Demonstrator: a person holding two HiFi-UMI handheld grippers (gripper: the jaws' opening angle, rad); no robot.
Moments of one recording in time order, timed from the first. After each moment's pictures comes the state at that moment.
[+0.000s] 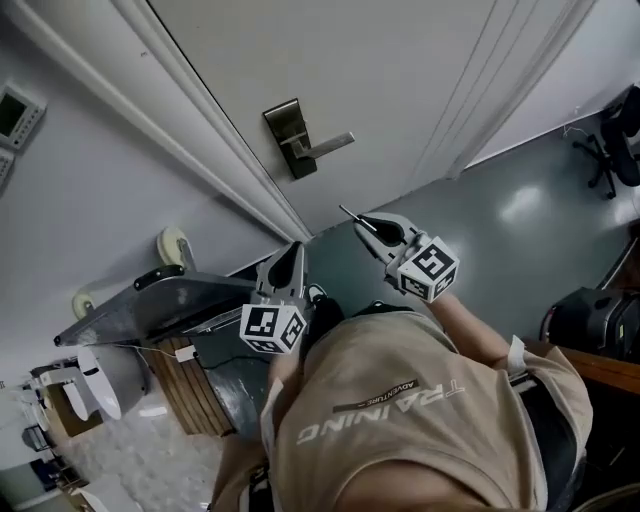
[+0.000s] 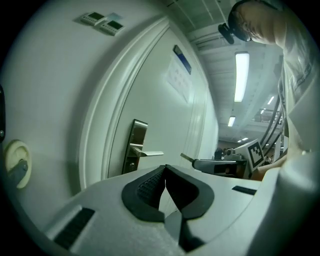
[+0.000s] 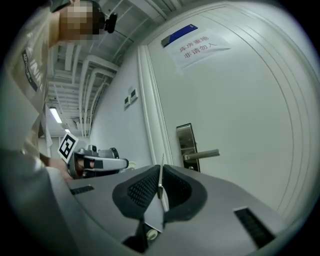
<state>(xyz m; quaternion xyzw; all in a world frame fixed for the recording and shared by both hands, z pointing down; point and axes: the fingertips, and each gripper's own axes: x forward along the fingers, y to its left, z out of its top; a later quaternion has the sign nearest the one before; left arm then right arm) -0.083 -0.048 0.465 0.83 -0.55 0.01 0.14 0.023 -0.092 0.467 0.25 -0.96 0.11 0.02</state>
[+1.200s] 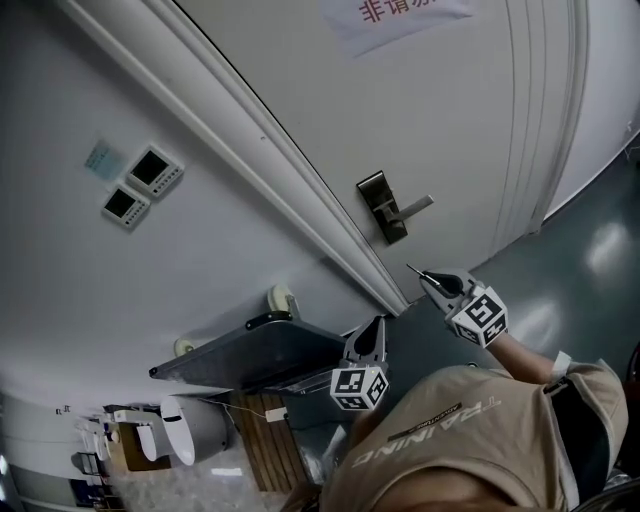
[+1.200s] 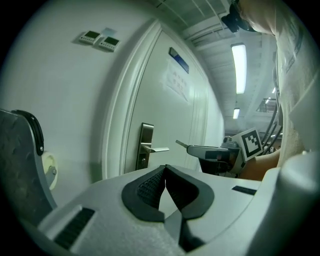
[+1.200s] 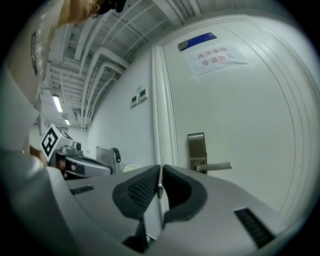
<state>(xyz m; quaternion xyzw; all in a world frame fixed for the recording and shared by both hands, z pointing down) -0.112 0.014 0.464 0.81 -0.58 0.05 0.12 -0.016 -0.066 0.445 0.27 -0.96 0.05 0.02</state>
